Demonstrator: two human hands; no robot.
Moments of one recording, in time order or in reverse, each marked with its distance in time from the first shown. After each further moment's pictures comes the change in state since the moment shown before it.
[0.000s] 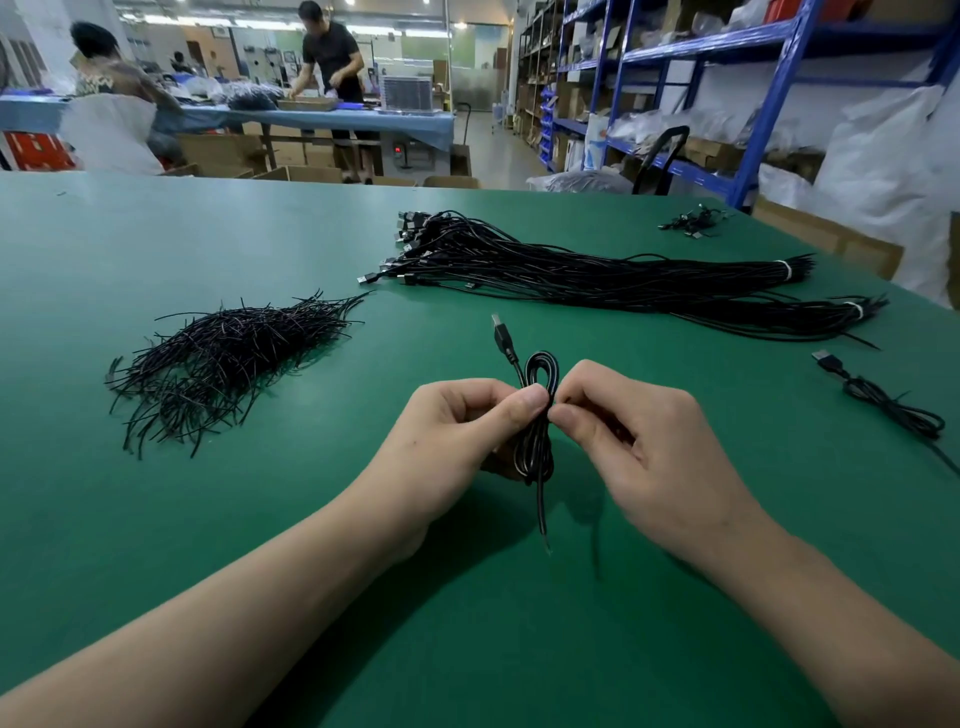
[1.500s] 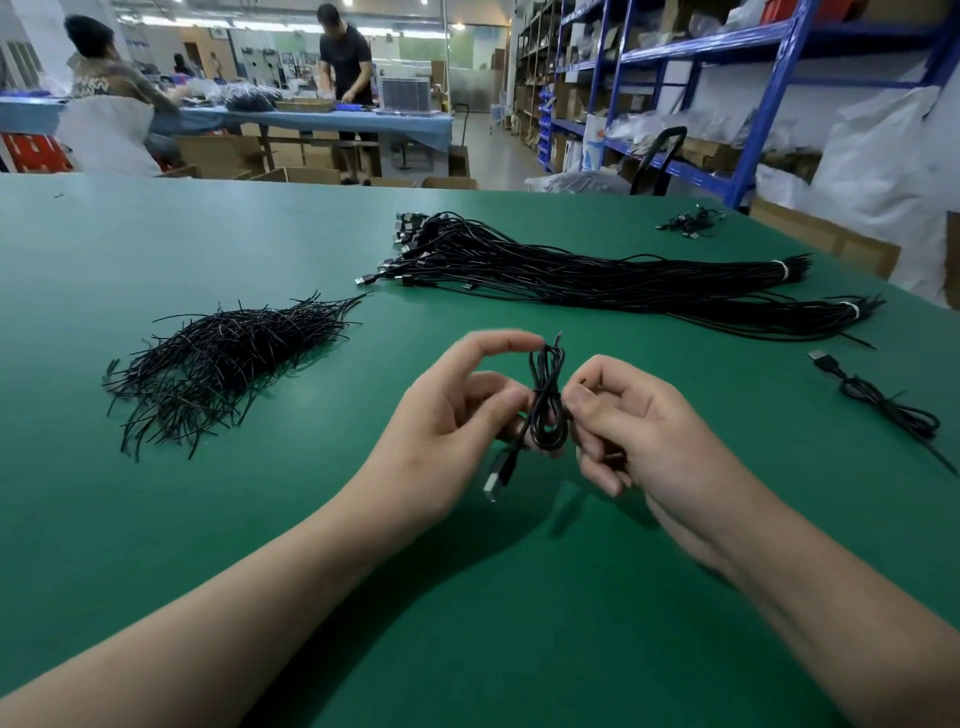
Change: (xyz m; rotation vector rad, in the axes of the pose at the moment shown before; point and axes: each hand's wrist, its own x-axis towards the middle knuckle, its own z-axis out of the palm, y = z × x) left_hand 0.002 -0.003 -0.005 0.155 -0.045 0.233; right_hand 0.003 0.005 0.000 0.731 -0.092 0.492
